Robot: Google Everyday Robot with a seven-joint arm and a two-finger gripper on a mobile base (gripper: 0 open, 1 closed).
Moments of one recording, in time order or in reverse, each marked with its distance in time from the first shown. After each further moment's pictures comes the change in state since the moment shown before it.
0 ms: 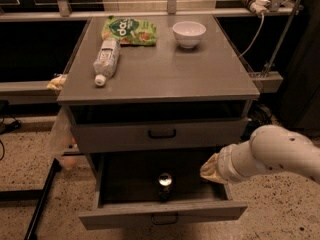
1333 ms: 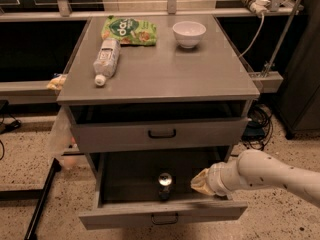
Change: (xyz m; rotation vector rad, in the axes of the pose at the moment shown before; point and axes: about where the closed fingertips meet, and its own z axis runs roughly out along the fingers) arm 0.041 0.008 0.114 -0.043 -0.109 0.069
